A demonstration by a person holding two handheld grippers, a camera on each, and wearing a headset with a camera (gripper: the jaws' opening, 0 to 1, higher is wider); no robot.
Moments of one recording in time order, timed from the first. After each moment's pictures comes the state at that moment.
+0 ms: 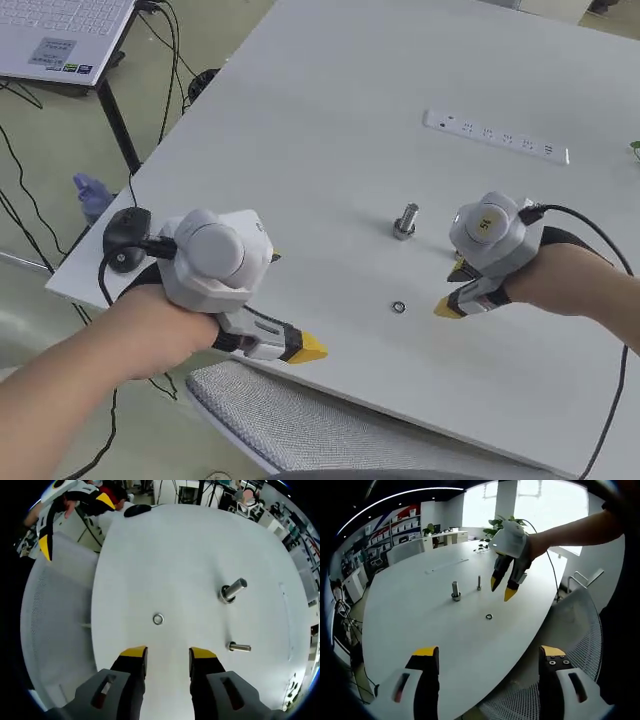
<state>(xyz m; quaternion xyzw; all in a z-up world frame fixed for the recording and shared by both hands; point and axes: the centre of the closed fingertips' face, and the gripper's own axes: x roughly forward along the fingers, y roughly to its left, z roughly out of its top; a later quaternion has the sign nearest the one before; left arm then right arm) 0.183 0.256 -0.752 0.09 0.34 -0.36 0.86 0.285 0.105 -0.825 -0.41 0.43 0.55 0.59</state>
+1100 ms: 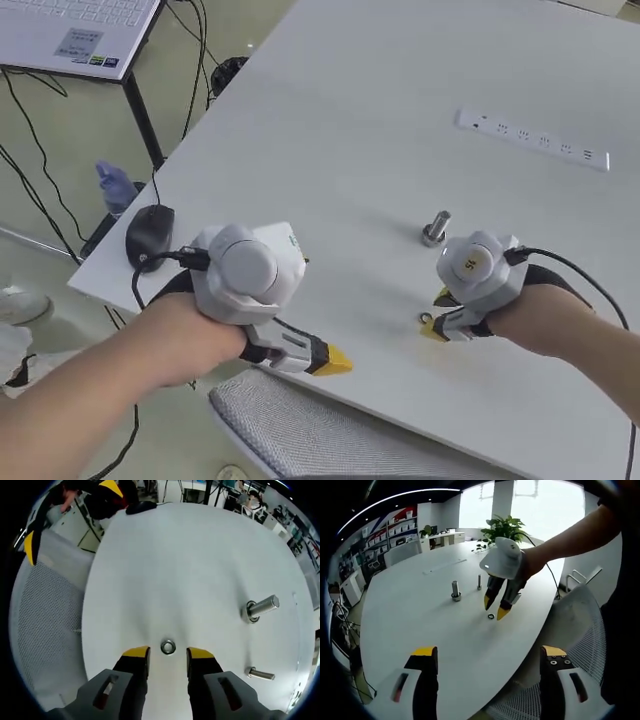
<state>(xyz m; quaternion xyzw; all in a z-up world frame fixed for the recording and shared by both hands) 0.195 0.261 -0.763 0.10 0.33 -0.38 0.86 0.286 0.145 -0.876 -0.40 0.42 0.56 0.59</state>
